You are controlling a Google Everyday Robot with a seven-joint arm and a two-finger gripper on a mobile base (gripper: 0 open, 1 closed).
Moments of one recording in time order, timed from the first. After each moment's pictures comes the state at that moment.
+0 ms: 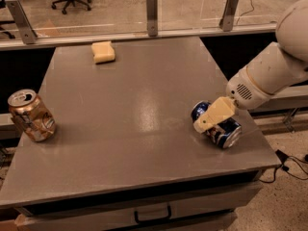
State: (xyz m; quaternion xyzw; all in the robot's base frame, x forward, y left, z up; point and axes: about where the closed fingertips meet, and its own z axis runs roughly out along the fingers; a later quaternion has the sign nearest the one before) arm 0.501 -0.166 0.849 -0.35 0.91 0.14 0.18
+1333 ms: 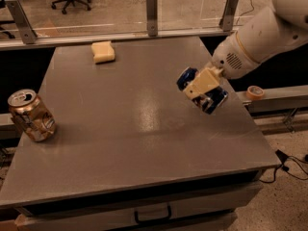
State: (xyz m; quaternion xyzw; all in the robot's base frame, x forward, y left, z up) arm 0.544 -0.120 0.910 -0.44 0.84 0.17 0.26
